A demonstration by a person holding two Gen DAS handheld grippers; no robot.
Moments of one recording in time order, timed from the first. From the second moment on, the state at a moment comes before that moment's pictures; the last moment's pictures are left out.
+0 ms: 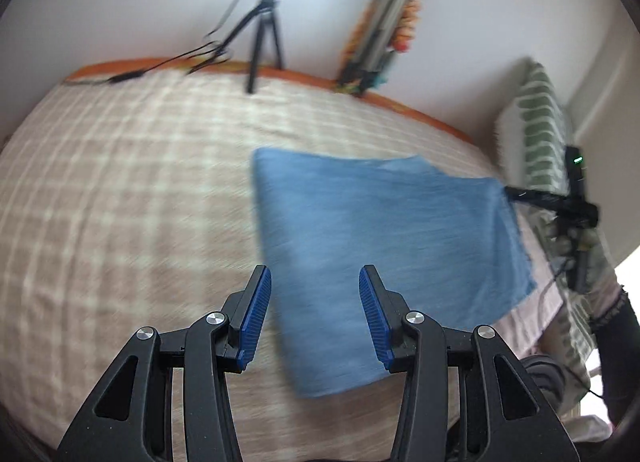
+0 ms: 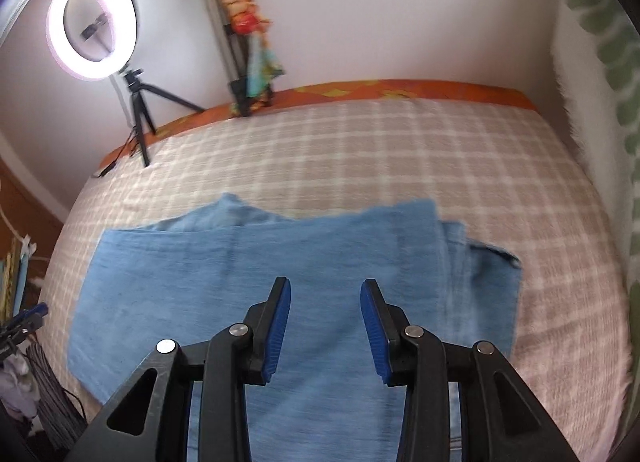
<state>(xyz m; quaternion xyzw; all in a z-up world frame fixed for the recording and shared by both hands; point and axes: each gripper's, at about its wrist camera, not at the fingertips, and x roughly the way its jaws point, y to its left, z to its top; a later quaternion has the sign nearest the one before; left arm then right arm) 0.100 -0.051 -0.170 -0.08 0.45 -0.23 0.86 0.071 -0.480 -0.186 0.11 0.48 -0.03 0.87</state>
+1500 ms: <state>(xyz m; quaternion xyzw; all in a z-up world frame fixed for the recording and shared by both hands) 0.091 -0.008 -0.228 -0.21 0.47 -0.29 0.81 0.223 -0.089 -0.252 -0.11 0.65 0.11 0.75</state>
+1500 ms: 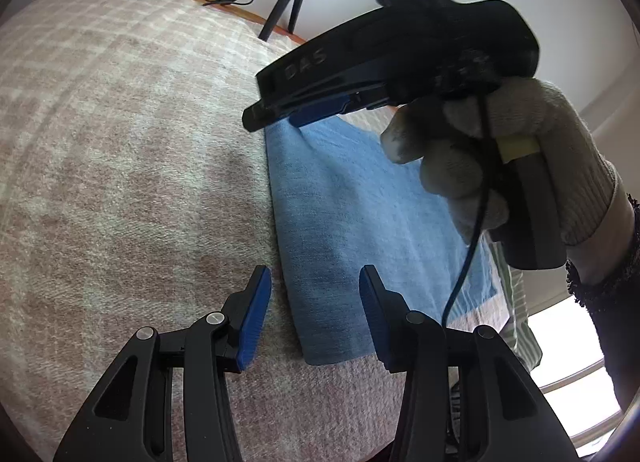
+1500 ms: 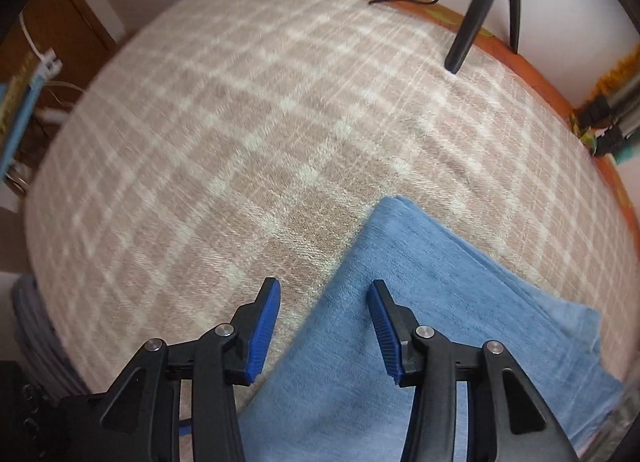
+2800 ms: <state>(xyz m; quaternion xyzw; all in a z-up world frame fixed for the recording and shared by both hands) 0.095 -0.039 -0.204 -0.21 0.42 -0.31 0.83 0.220 -0.117 -0.218 -0.06 0.62 0.12 0.77</state>
